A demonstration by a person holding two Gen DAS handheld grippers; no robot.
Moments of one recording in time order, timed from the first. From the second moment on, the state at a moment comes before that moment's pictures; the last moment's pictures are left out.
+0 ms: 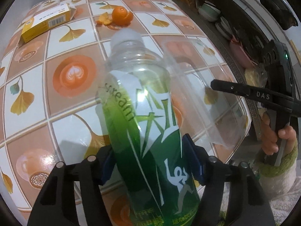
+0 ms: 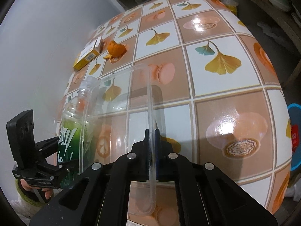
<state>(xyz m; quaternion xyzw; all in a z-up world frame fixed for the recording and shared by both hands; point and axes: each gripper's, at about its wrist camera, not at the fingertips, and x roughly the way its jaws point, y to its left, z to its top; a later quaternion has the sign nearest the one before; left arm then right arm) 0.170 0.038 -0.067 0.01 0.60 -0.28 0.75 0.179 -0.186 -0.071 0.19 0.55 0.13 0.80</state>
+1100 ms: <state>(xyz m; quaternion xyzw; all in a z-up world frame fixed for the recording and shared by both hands) 0.177 -0.246 0.021 0.10 0.51 -0.53 0.68 -0.053 -0.465 -0.041 0.40 0.36 -0.22 0.81</state>
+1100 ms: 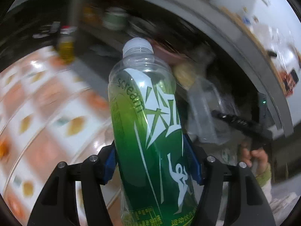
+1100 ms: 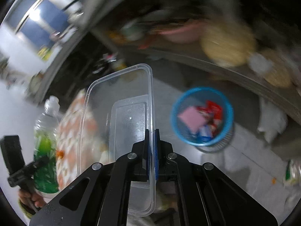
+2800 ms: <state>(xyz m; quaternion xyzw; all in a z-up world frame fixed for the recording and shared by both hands) 0.166 -0.339 0.007 0.13 0.47 -0.52 0.70 -0.054 -0.454 -0.096 0.28 0.38 -0.35 0.81</state>
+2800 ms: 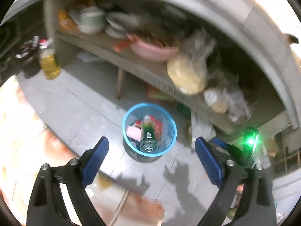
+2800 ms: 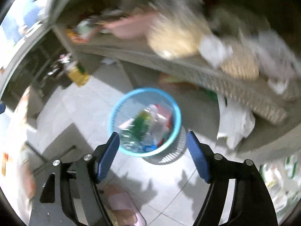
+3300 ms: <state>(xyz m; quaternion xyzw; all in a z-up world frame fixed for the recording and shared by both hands) 0.162 -0.036 0.007 0.05 0.39 -0.30 0.87 0.085 -0.289 0.018 0.02 0.37 -0.23 0.90</state>
